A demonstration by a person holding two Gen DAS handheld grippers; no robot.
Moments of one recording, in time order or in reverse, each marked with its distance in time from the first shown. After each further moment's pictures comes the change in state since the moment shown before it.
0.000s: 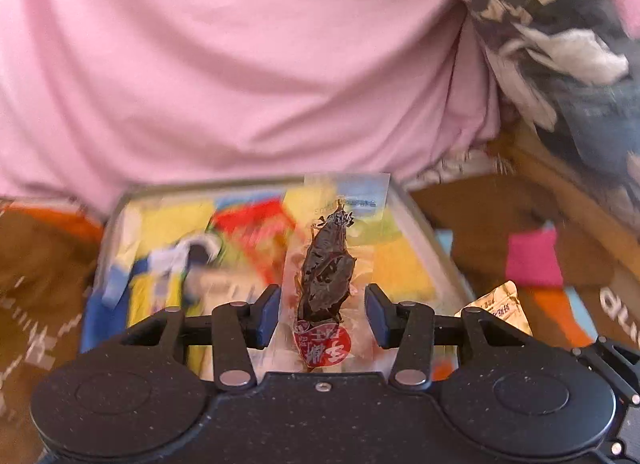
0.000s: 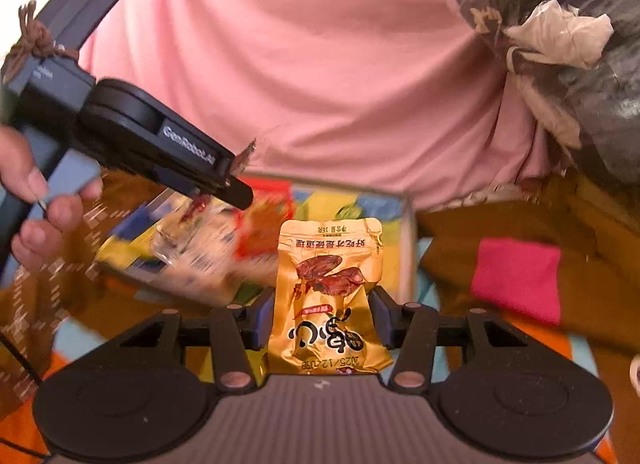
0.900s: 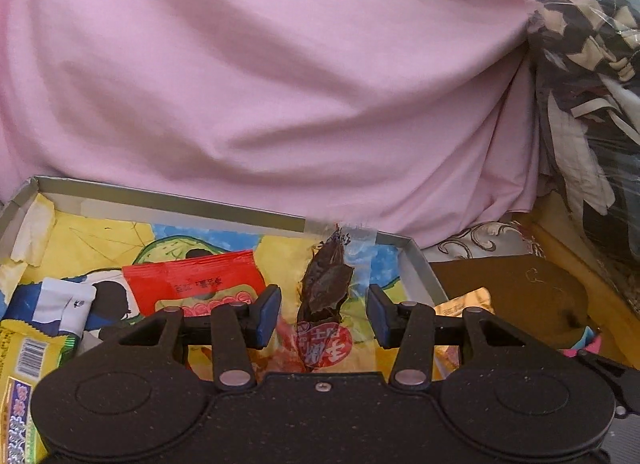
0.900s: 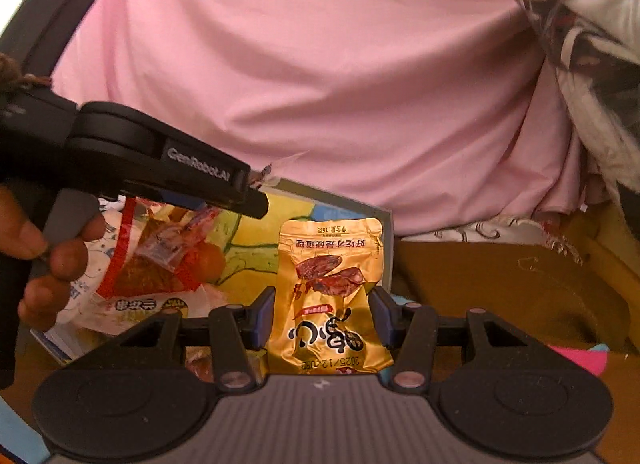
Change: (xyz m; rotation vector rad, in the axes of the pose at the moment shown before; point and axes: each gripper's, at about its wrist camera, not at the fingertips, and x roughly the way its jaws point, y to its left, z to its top) left arm 0.114 0.022 0.014 -0.196 -0.124 -0.104; right arm 0.120 -0.029 0.033 -0.121 0.068 -0.077
